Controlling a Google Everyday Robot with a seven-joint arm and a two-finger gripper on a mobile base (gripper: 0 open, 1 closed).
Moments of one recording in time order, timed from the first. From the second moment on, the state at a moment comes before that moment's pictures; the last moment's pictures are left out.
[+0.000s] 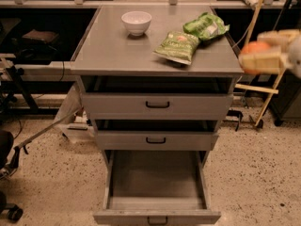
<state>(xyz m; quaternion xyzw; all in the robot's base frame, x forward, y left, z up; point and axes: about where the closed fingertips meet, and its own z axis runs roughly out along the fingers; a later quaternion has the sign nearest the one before) 0.568 -0.270 0.971 -0.37 0.73 0.08 0.57</state>
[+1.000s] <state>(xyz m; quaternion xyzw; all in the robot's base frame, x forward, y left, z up) 0.722 -0.262 1.045 -0.29 0.78 0.12 0.55</state>
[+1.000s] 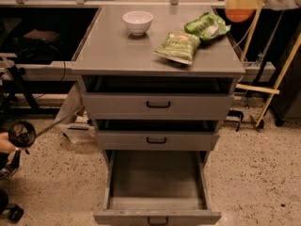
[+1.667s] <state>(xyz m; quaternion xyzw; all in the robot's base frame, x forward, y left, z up) 0.821 -0.215 0.961 -0.25 0.80 0.17 0.52</state>
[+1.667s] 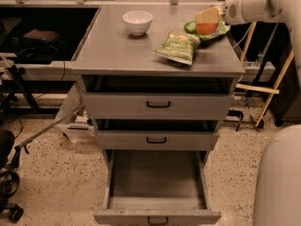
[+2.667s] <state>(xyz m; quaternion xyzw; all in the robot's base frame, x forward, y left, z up) 0.841 -0.240 0.867 -0.22 0.84 0.19 0.46</state>
